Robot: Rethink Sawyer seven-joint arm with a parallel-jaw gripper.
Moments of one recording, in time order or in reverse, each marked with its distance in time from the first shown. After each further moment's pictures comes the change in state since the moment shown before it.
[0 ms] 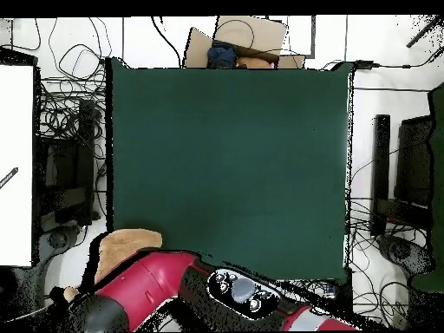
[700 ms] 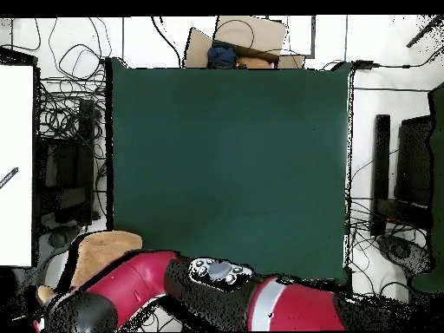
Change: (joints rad) arm 0.141 0.145 -0.142 -0.001 -0.006 -0.187 0.000
